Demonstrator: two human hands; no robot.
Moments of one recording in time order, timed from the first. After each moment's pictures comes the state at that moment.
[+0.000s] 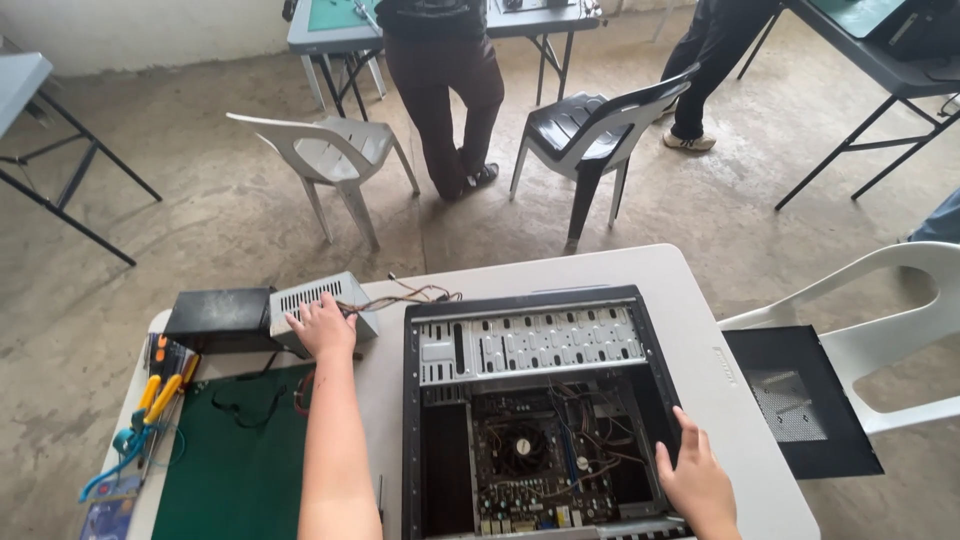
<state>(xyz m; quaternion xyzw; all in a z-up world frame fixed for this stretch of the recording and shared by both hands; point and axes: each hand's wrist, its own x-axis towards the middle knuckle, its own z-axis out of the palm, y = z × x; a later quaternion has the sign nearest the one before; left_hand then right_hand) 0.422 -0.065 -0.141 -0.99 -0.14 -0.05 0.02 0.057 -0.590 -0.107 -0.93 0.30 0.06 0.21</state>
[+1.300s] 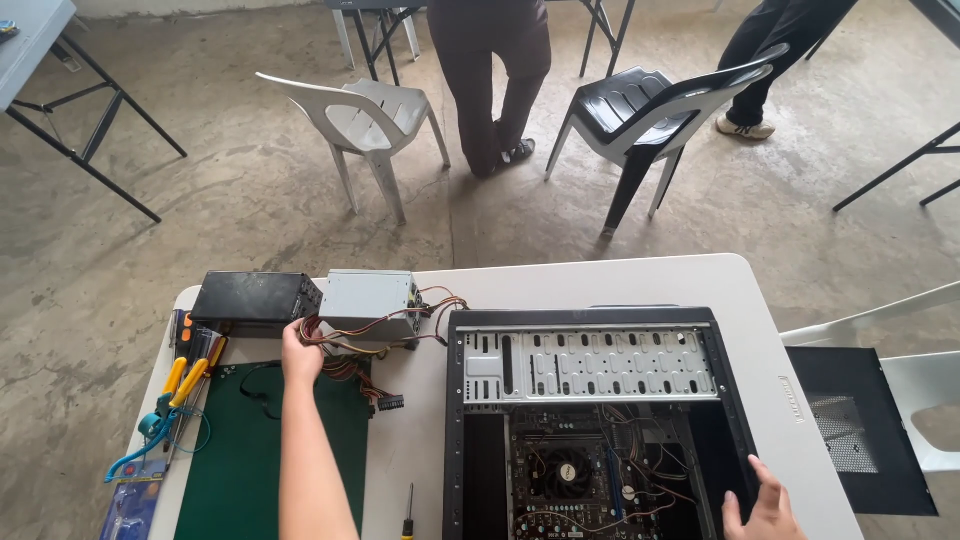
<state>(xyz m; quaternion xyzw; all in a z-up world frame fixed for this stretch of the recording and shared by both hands) 0.402 0.066 -0.170 -0.82 -0.30 -0.01 -0.48 0.054 -0.597 -0.176 -0.93 0.32 -0.12 0.12</state>
